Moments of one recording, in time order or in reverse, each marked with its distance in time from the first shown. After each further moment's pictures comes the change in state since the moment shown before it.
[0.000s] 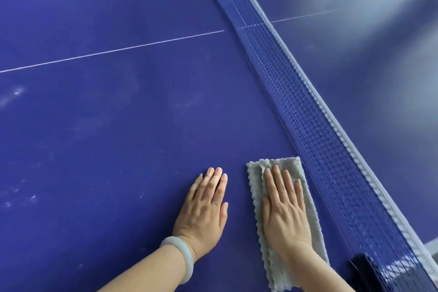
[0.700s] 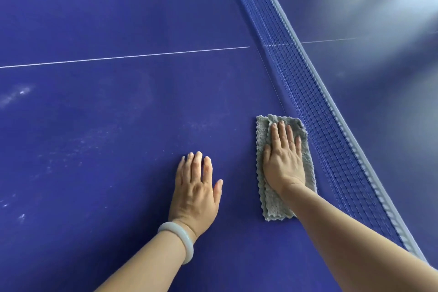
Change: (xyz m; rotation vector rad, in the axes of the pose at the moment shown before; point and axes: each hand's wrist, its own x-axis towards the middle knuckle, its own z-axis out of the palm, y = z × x) left_hand 0.085 -0.056 -0.017 -0.017 0.039 -0.317; right_hand 0.206 -0.032 -0.010 -0.044 0.001 -0.013
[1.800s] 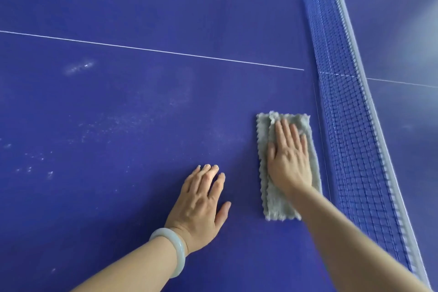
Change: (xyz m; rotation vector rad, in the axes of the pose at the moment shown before) left_hand 0.001 -0.003 0.007 0.029 0.062 -0.042; right_hand 0.077 -0.039 -0.005 0.077 -0.003 -0.351
